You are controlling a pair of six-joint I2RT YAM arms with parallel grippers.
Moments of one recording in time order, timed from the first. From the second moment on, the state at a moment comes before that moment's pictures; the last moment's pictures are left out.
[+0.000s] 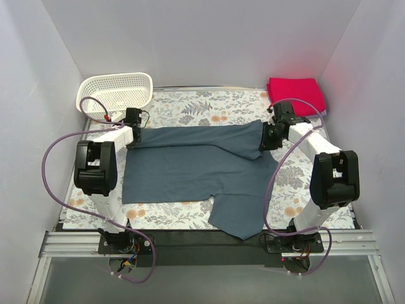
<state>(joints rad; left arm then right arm) -0.07 1.87 1.19 -0.38 -0.54 -0.76 0.17 1.67 1.19 -0.61 -0.18 0.25</state>
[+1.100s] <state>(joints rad) -0.07 1.98 1.26 -0.14 -0.43 -0.63 -0.06 2.20 1.52 -0.04 -0.57 0.48</state>
